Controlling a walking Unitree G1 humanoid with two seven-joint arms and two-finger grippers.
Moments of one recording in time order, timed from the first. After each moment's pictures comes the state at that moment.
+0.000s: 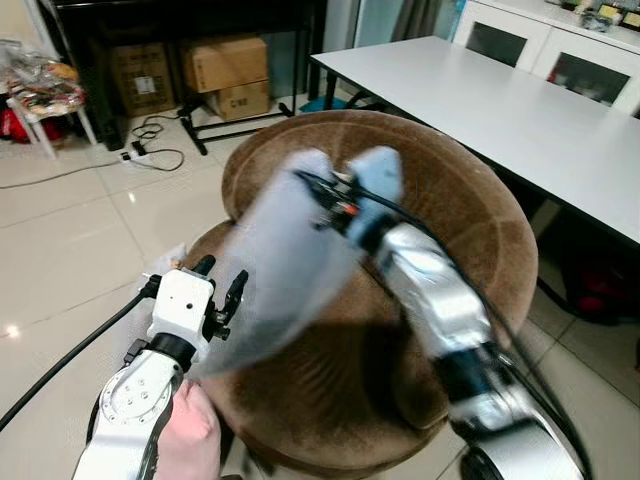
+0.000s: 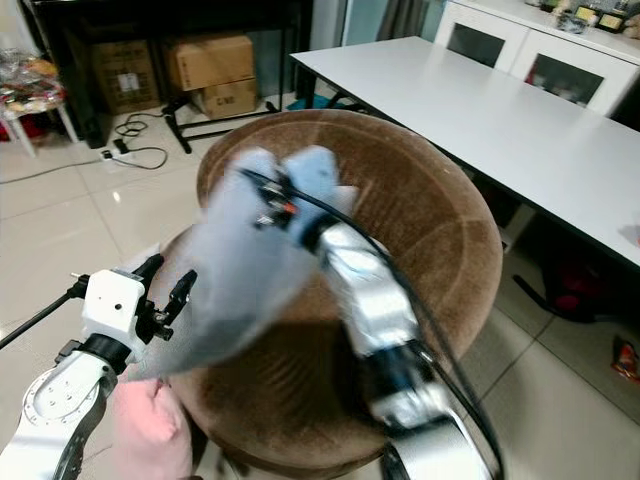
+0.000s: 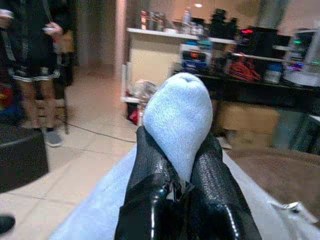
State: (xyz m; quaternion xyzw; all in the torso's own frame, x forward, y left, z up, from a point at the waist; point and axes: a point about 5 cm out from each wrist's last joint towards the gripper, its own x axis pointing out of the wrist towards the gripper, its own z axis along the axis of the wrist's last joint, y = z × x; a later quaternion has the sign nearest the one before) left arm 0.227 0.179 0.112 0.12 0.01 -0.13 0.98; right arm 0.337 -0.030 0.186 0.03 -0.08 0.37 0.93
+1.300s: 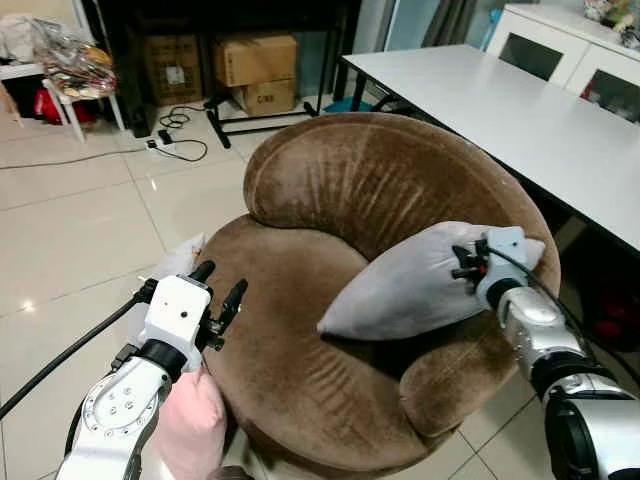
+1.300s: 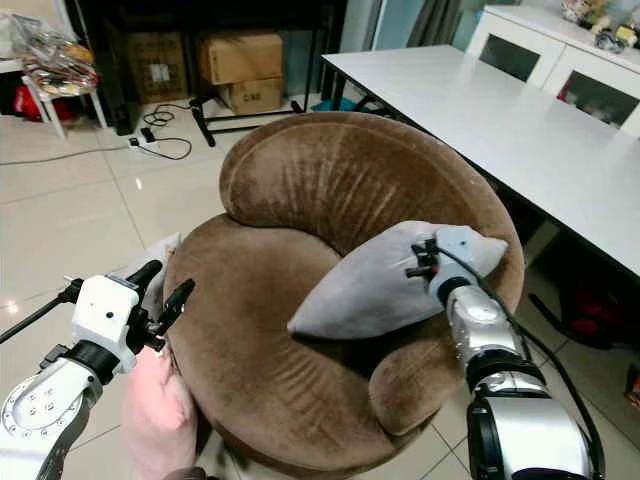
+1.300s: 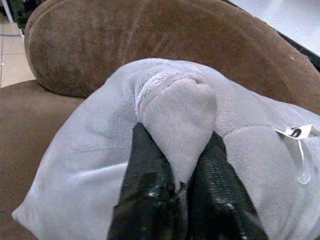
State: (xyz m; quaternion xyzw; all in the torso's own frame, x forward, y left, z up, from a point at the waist) left arm 0.218 0.181 0.120 0.14 0.03 -0.16 0.98; right arm 0.335 -0.233 0.062 -0.04 0.15 0.04 0.99
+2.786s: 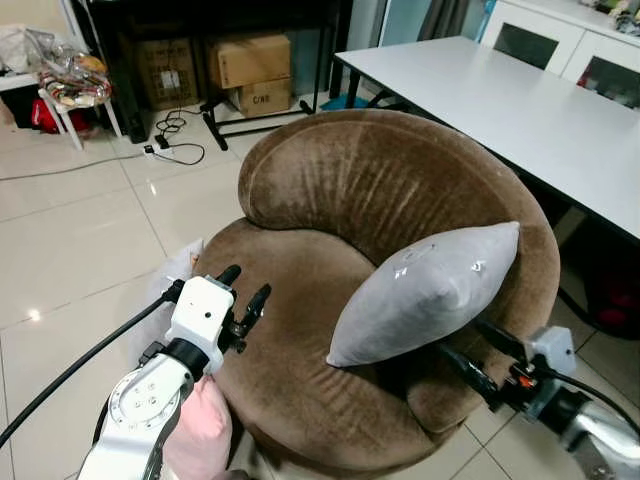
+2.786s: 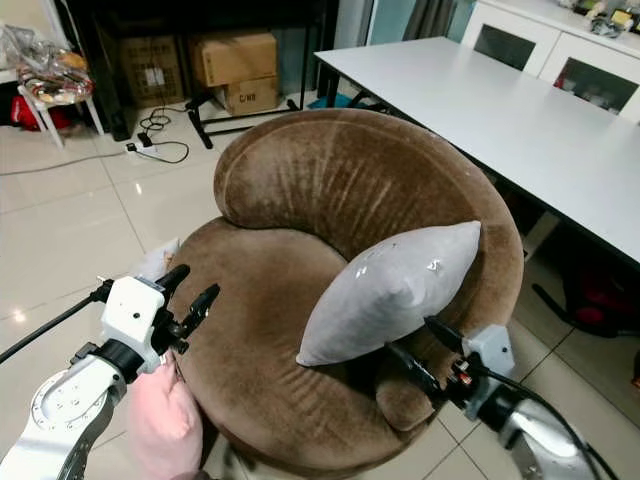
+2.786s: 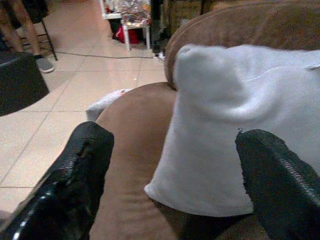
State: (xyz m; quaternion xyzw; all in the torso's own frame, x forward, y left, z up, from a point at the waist) left arm 0.224 0.162 0.110 0.12 0.03 -0.20 0.97; right arm 0.197 -0.243 0.054 0.02 0.10 0.30 0.95
